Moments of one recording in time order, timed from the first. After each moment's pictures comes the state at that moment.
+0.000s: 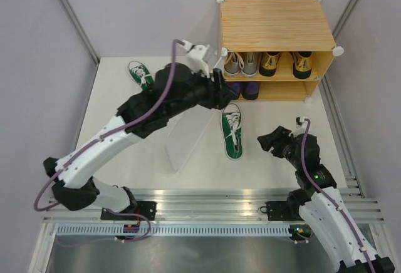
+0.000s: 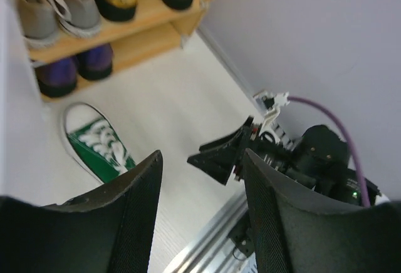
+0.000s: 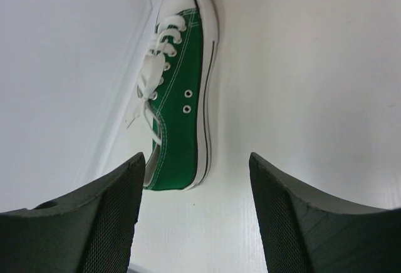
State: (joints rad) left arm -0.98 1.48 1.73 -0.55 -0.06 -0.52; right arm 0.22 0.47 0.35 -0.29 -0.10 0.66
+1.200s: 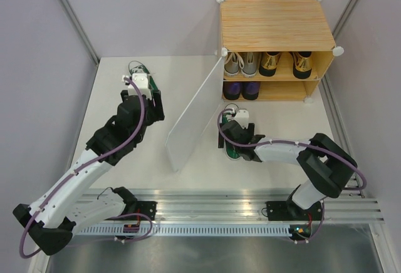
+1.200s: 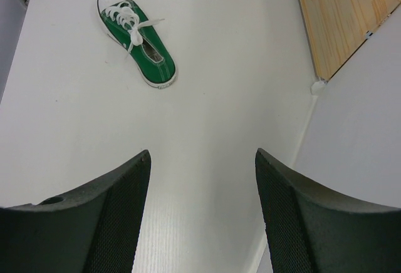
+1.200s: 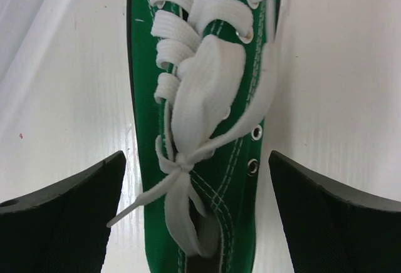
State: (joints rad) left arm -0.68 0.94 1.09 -0.53 -0.60 -0.26; right arm 0.81 1.56 0.70 -0.02 0.50 0.64
